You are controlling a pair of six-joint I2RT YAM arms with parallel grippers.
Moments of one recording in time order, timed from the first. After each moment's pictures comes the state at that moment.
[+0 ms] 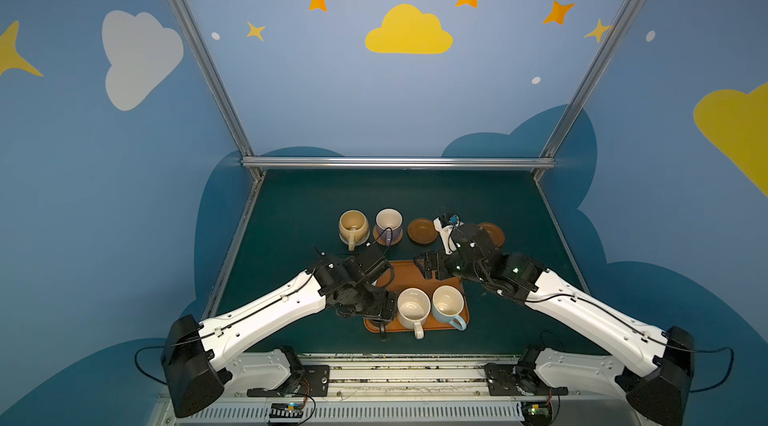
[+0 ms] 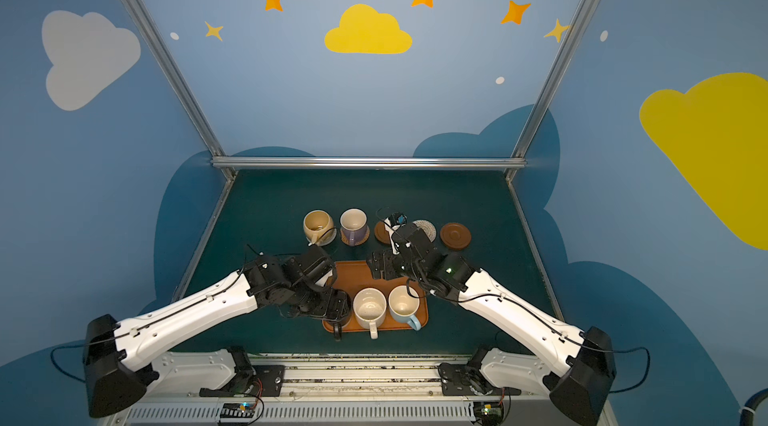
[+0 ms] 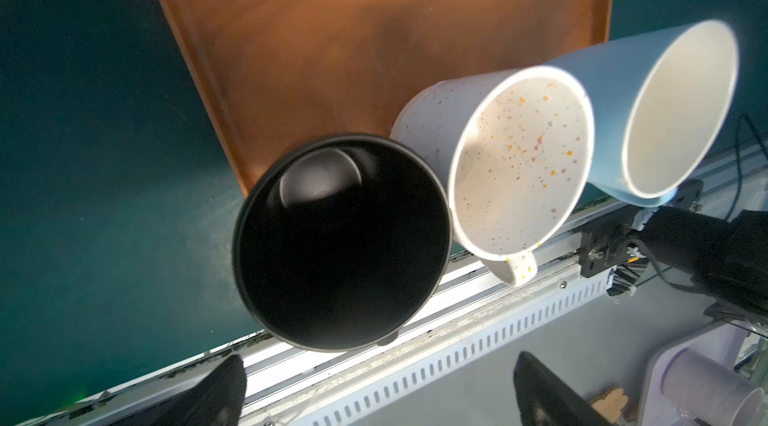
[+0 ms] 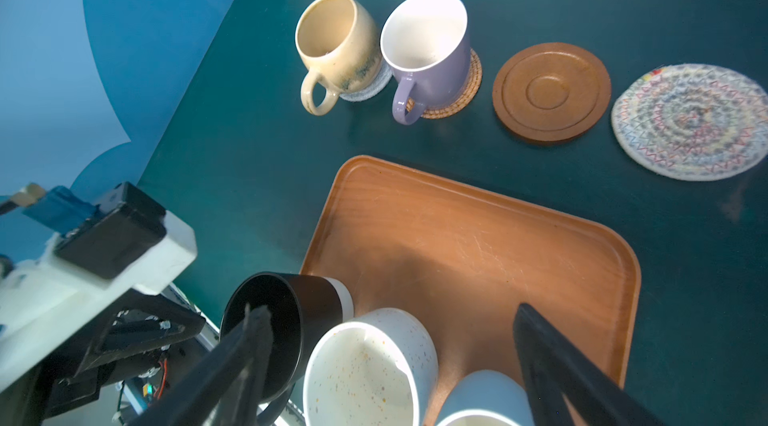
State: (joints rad) left arm -0.92 1.23 1.03 -1.07 0.17 -0.79; right arm 0.89 1.16 1.01 -0.56 0.04 0.52
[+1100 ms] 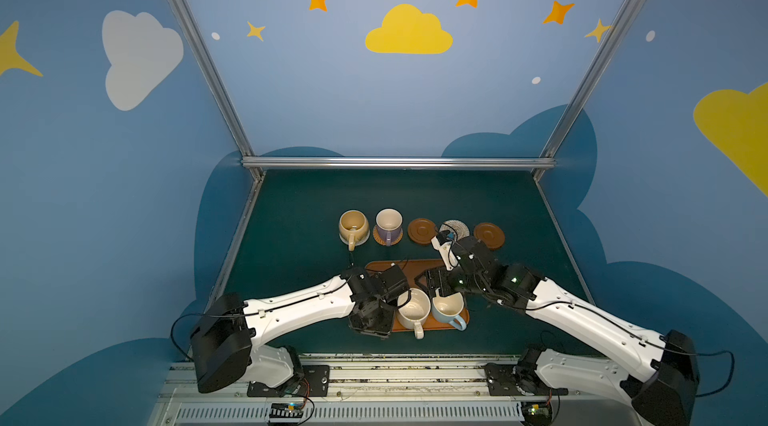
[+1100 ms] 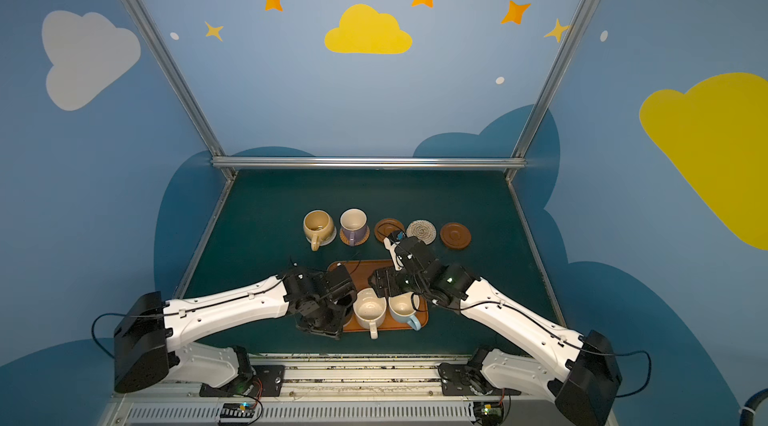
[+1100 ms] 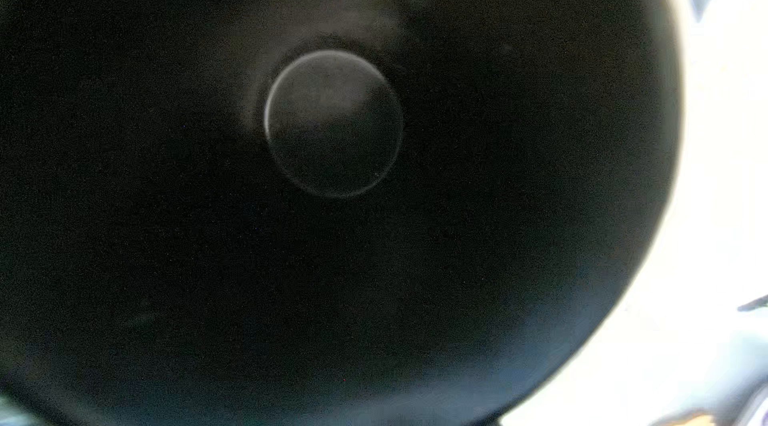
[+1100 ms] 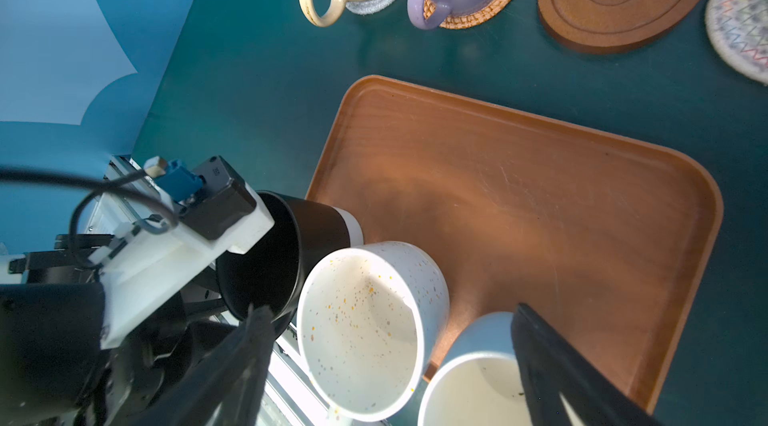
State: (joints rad) left arm -1.04 1.40 0.98 -1.03 0.15 -0.87; right arm 0.89 1.11 0.87 -0.56 -0.11 0.53
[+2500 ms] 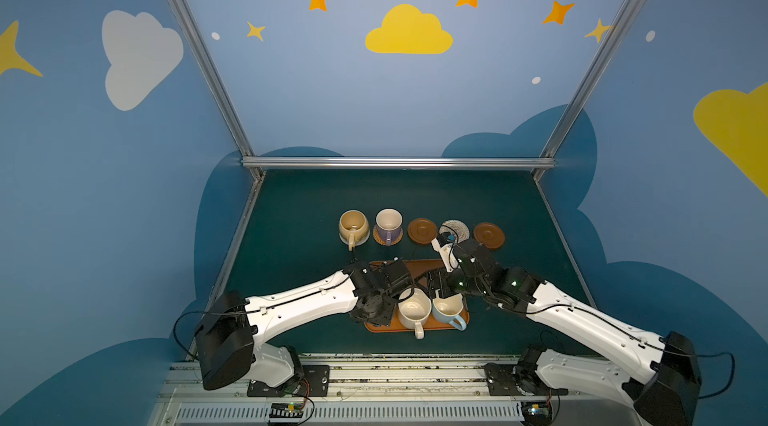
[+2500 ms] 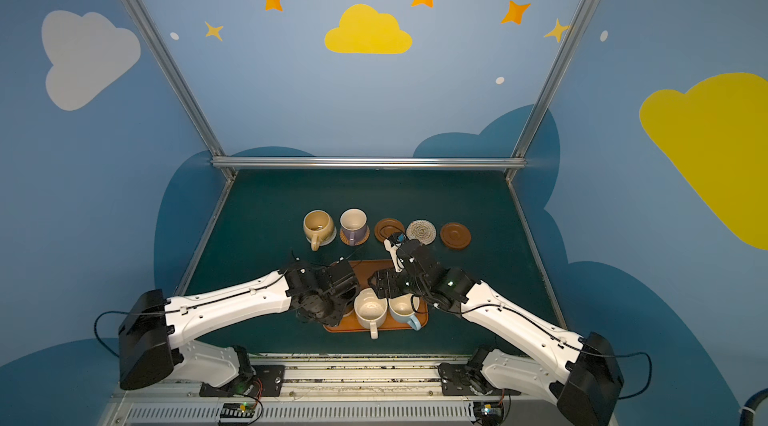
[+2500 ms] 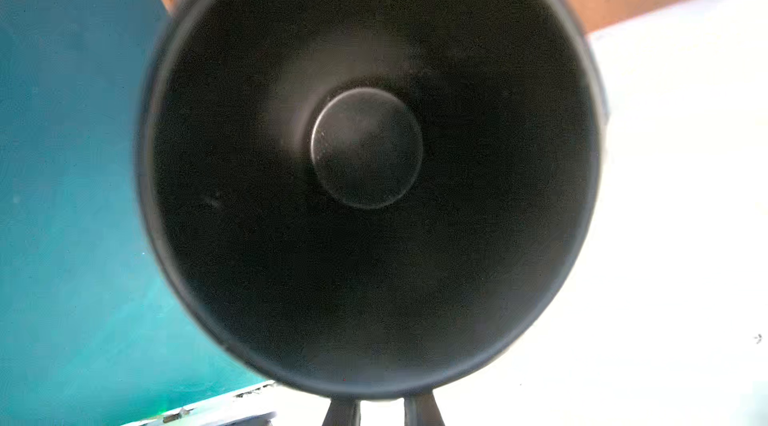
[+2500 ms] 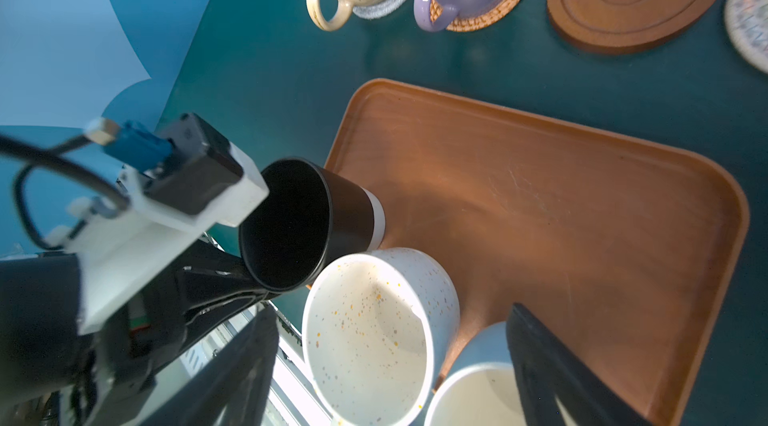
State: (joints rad) left arm -1.03 1.42 1.05 -1.07 -0.04 -0.74; right arm 0.89 1.10 0.82 -0.49 -0.12 0.53
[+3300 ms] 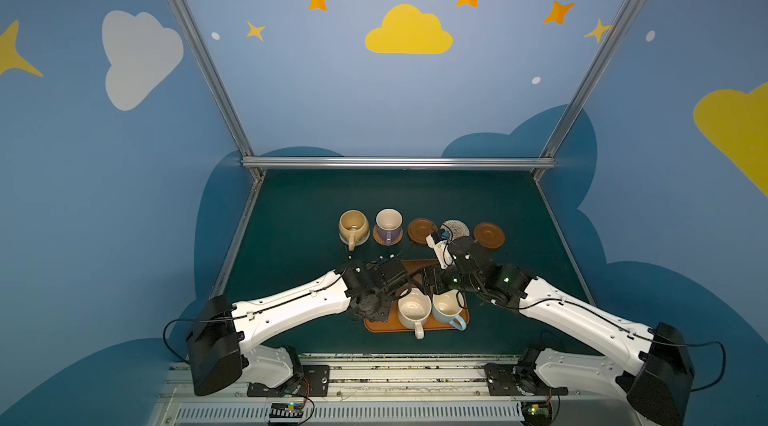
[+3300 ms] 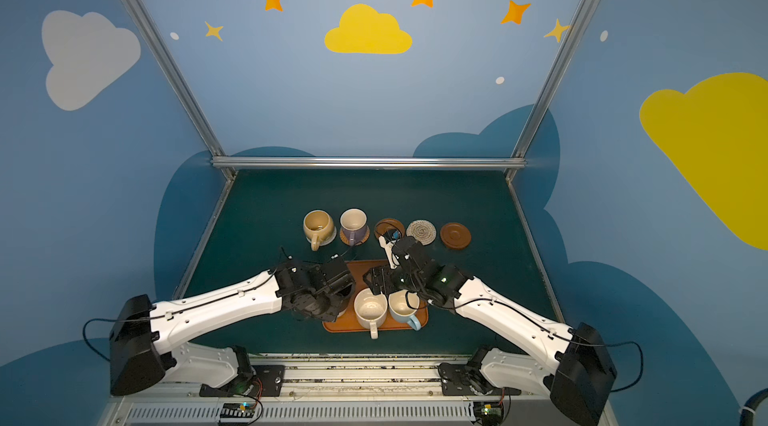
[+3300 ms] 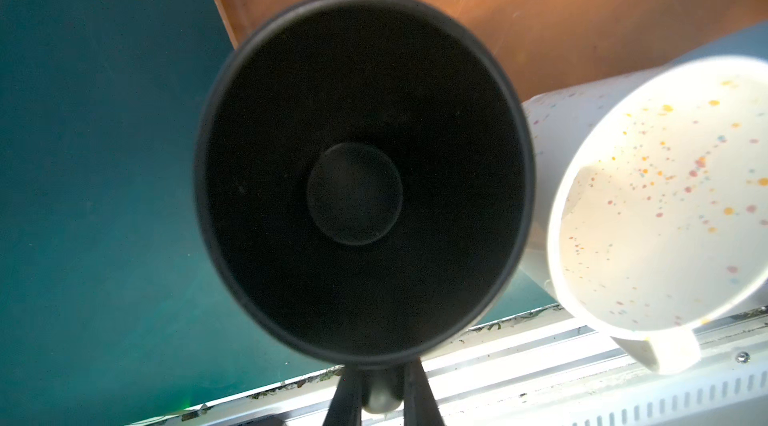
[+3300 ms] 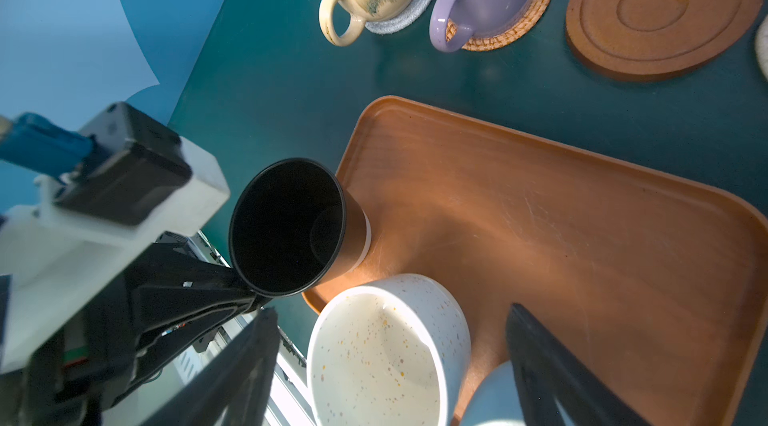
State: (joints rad) left arm -1.02 1.39 1.07 -1.09 -0.08 -0.75; right arm 0.89 1.15 0.84 -0.42 -0.13 0.52
